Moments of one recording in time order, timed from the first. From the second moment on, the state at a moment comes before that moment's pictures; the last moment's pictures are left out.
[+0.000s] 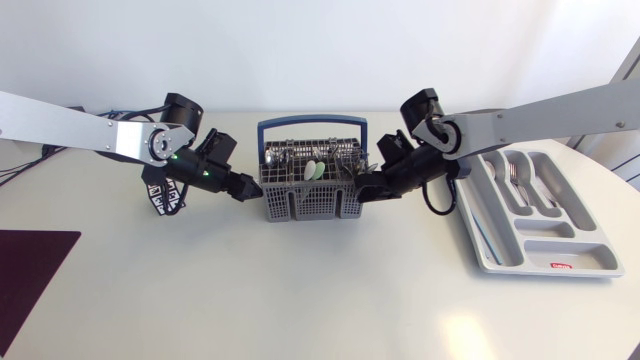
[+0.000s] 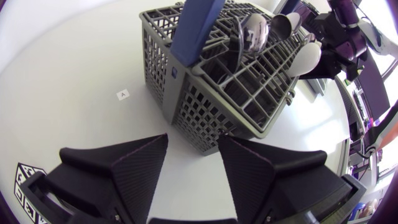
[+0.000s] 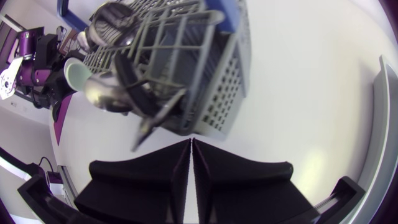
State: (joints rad) left arm -0.17 1.93 1.19 -0.28 0.48 0.27; right arm 0.28 1.94 1.25 -0.40 -0.43 0.05
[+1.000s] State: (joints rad) left arm -0.10 2.07 1.42 -0.25 0.57 0.12; right arm 0.20 2.16 1.65 -0.33 -0.54 0.18
